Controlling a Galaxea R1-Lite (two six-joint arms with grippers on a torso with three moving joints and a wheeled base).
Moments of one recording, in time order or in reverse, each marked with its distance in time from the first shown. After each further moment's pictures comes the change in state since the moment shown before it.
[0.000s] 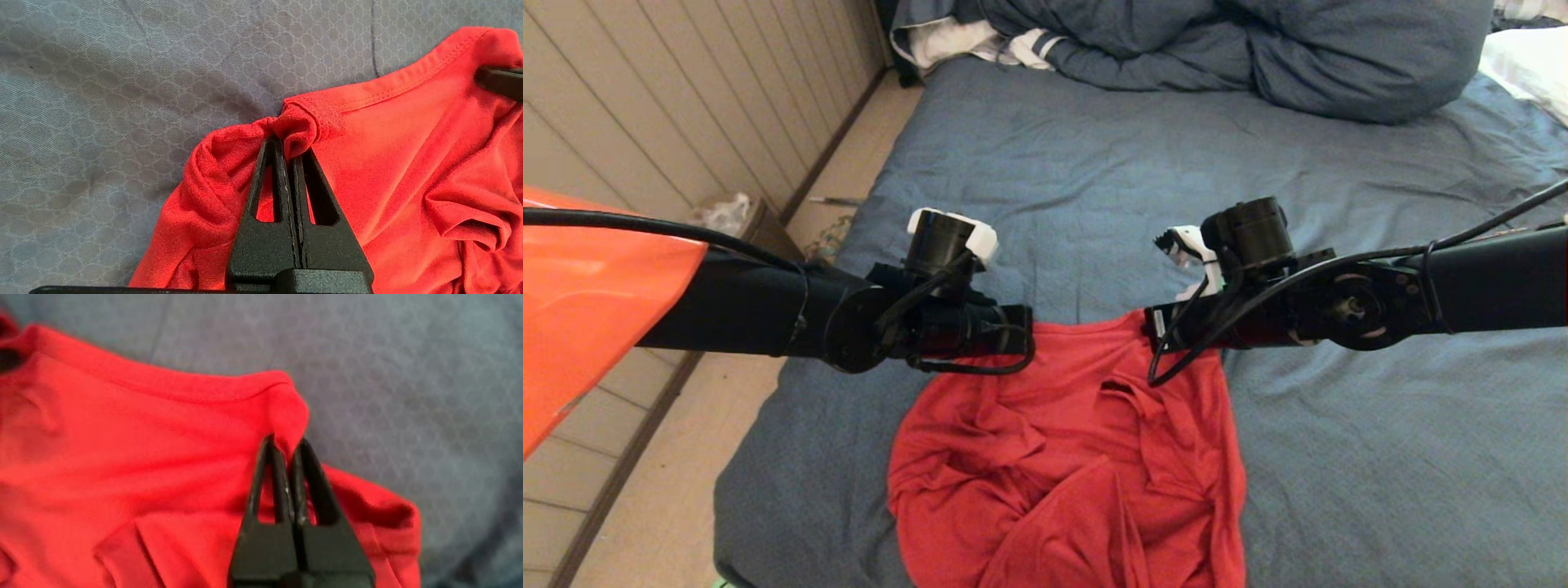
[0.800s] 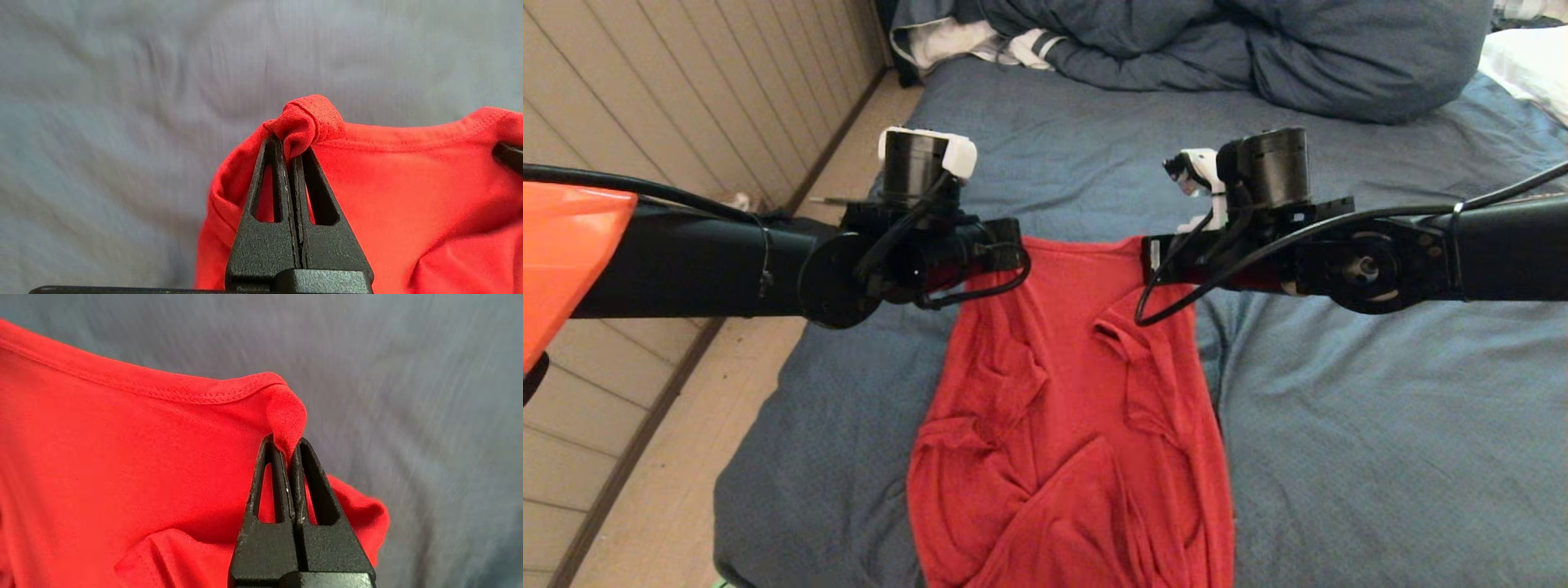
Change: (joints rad) left arm 0.011 -0.033 -0.151 -0.125 0.248 0.029; right arm 0.016 -0.005 -0.159 -0.121 -0.135 0.003
